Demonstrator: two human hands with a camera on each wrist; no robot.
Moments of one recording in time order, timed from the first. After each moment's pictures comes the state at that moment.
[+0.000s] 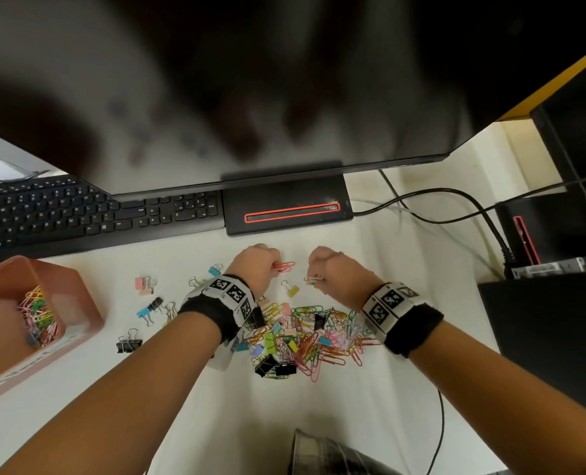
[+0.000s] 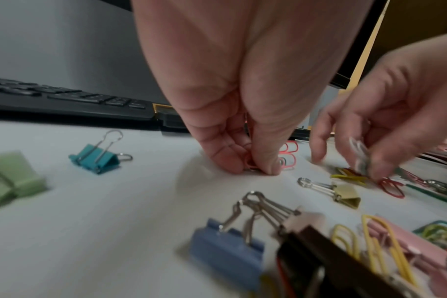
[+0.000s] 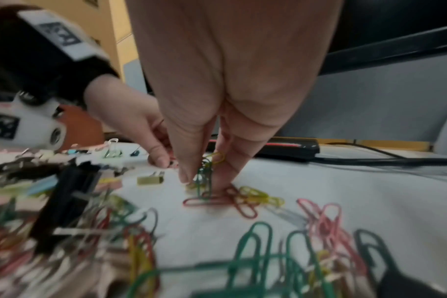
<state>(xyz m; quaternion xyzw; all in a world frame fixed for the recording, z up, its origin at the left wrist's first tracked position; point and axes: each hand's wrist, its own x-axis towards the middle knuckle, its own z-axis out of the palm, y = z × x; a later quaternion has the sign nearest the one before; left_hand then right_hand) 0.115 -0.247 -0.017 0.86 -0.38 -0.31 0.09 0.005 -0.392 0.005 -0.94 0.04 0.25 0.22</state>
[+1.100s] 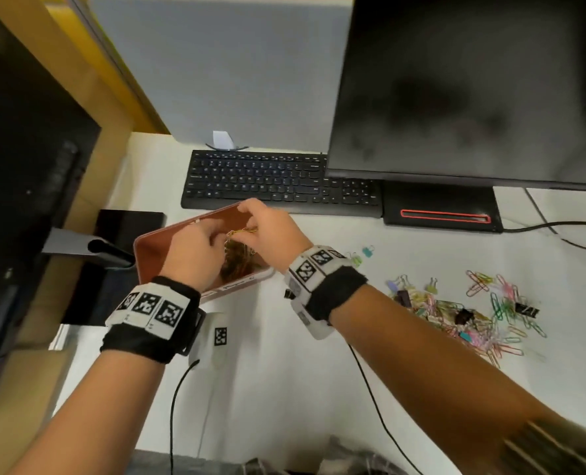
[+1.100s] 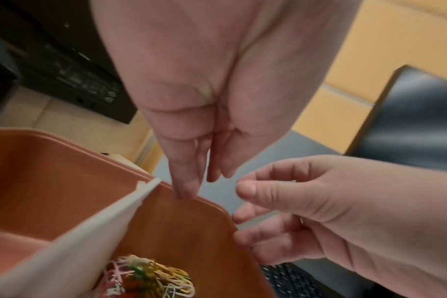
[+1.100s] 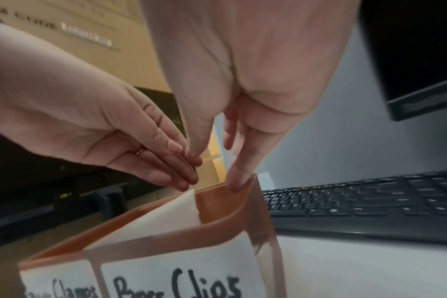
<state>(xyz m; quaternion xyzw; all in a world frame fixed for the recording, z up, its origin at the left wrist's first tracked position) 0.173 0.070 0.094 0.95 -0.05 -0.13 0.27 0.157 -0.071 0.088 -0.90 0.01 0.11 0.42</state>
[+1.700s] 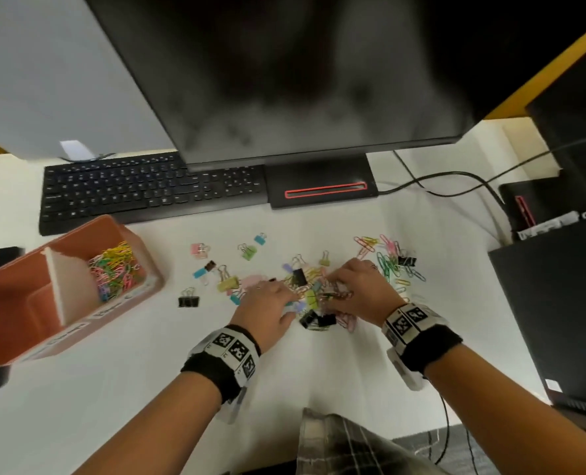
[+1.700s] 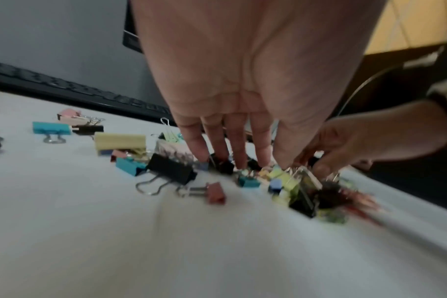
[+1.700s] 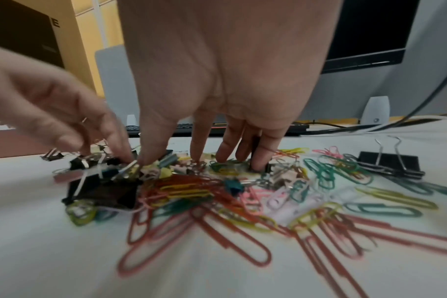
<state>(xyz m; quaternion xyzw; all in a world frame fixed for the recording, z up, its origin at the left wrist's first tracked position) 0.033 -0.107 0.000 0.84 -0.43 -0.28 0.19 -0.063 -0.307 0.007 -0.93 0.18 0.18 0.26</state>
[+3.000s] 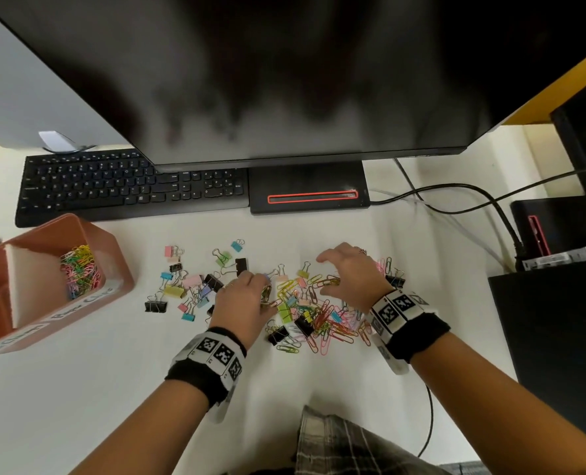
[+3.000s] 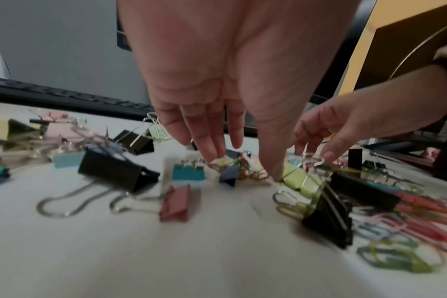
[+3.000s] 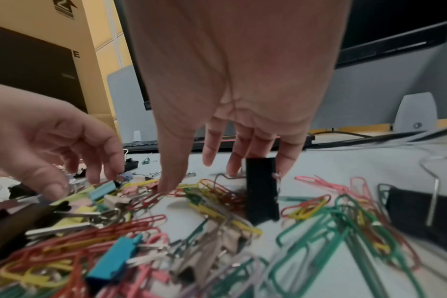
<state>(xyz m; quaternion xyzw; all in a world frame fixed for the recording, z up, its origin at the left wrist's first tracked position) 0.033 -0.152 -0.013 0.92 -0.29 -0.22 0.16 -0.028 -0.368 -0.001 -0.94 0.13 0.20 0.26</state>
